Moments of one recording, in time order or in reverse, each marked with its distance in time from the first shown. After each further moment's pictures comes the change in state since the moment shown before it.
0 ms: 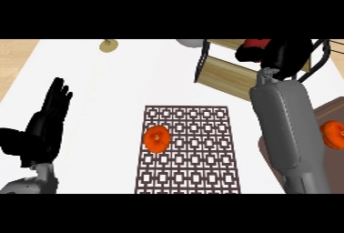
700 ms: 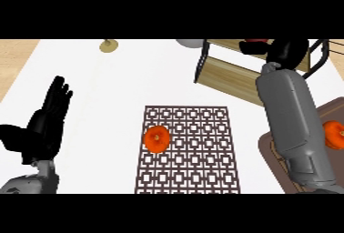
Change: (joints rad) left arm -0.019 -0.013 0.024 0.030 -0.011 -0.020 -0.011; right arm -0.092 -0.043 -0.154 0.302 -0.240 -0.237 -0.216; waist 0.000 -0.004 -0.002
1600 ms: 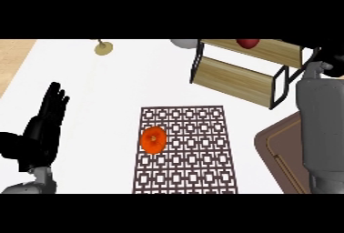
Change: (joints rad) left arm 0.047 -0.018 0.018 -0.027 -0.021 -0.005 0.000; right arm 0.122 -0.064 -0.013 -0.410 -0.075 -0.001 0.097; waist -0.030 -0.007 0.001
